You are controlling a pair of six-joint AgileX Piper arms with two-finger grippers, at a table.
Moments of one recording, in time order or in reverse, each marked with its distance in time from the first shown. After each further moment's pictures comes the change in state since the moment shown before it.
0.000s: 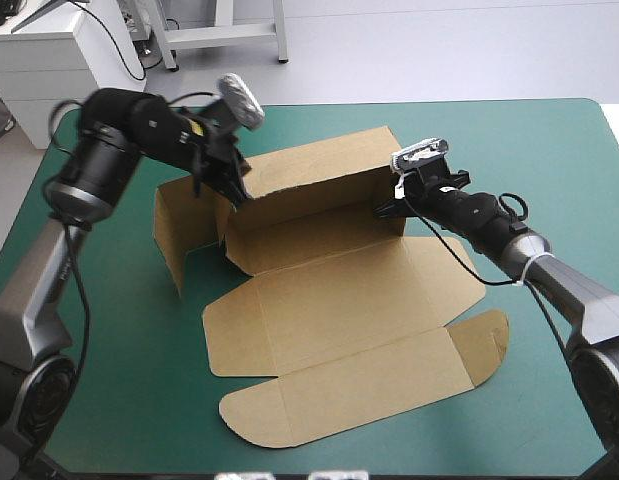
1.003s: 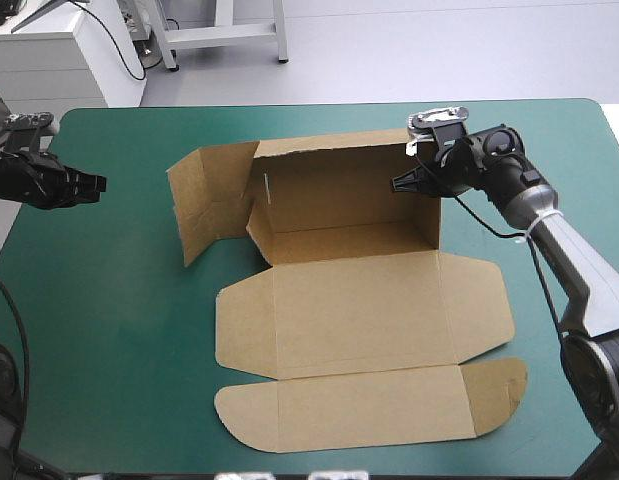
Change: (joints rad) left arm 0.694 -0.061 0.297 -0.287 0.000 -0.111; right arm -0.009 0.052 -0.475 -1.126 0.793 1.245
